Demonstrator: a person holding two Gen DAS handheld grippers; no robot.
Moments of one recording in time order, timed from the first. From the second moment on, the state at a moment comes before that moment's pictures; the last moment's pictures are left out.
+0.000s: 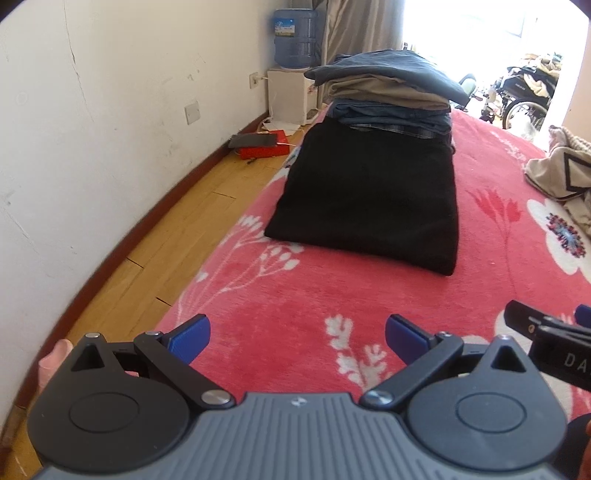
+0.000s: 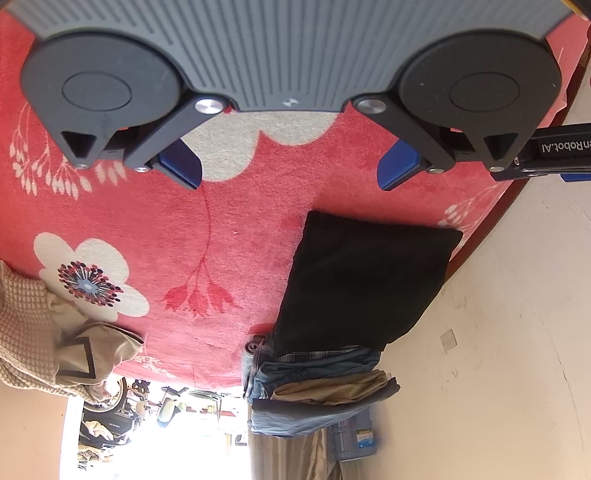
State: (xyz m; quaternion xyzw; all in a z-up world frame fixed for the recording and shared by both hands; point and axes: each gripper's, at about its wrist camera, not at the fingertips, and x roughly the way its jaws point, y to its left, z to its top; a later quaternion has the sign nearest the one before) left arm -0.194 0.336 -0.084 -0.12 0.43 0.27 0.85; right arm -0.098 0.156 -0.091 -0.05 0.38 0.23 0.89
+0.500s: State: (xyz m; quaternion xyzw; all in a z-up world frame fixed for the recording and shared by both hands) left arm -0.194 0.335 -0.089 -0.10 0.44 0.29 0.84; right arm -0.099 0.161 -0.094 -0.05 0.38 0.23 0.90
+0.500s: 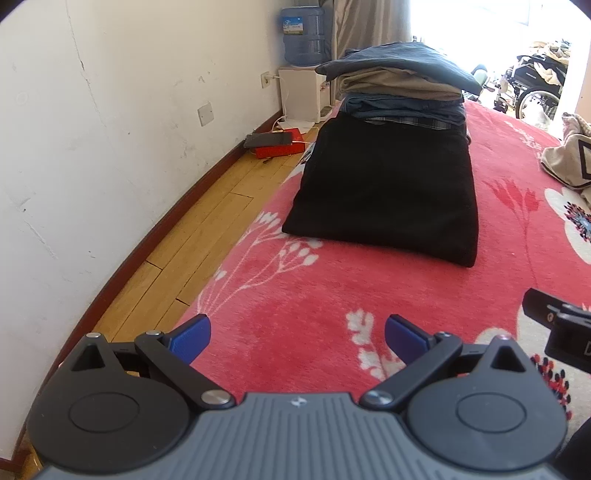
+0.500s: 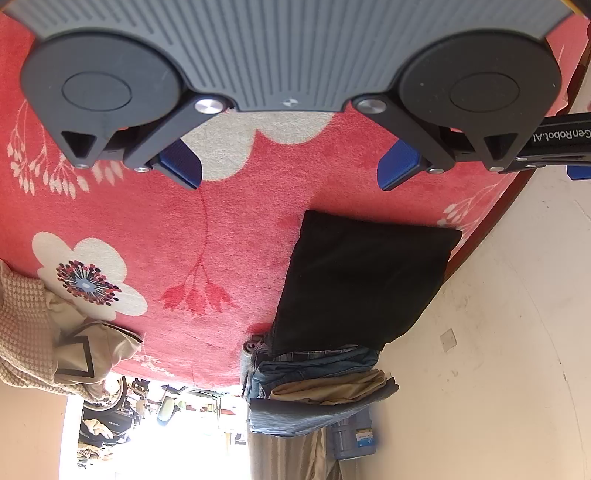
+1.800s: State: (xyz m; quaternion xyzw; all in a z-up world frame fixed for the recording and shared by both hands) left arm -0.192 0.333 -0.093 -0.08 0.44 0.30 0.84; right arm -0.104 0.166 -0.096 -0.06 0.37 0.24 0.89
